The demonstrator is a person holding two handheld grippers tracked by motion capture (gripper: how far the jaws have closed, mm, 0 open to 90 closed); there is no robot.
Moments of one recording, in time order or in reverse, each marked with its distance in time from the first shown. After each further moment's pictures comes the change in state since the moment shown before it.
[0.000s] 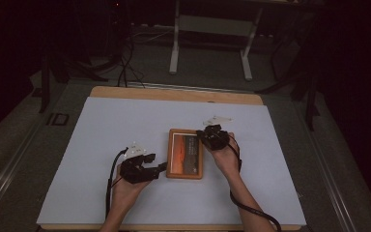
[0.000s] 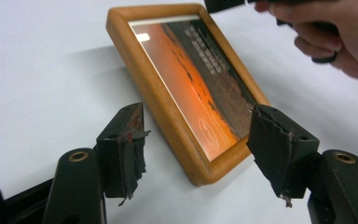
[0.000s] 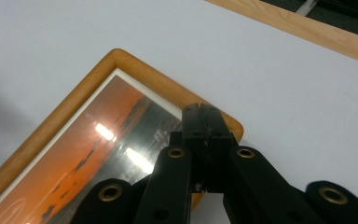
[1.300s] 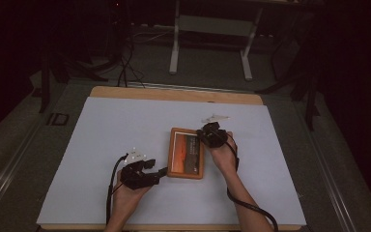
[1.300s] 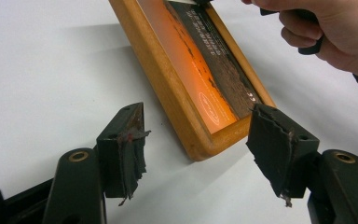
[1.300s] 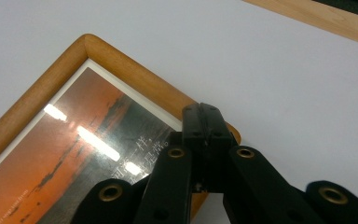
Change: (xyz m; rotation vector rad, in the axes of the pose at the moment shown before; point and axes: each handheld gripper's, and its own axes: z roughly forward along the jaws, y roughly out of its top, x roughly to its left) left arm -0.004 -0.013 -0.001 0.004 -0.003 -0.055; right arm -0.008 -0.001 0.017 0.047 -0.036 0.041
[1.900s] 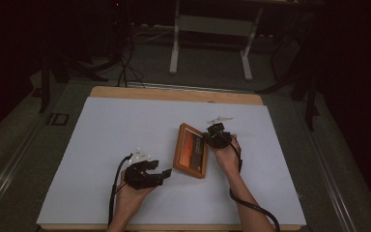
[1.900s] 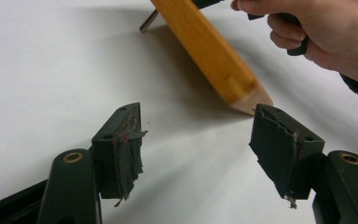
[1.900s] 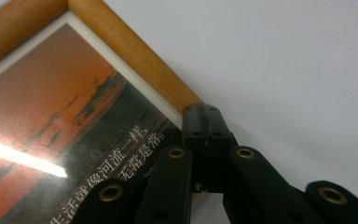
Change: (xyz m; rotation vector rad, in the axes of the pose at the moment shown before) left arm -0.007 0.001 0.010 0.032 -0.023 0.014; right arm -0.019 -0.016 0.010 0.061 -0.028 0.077
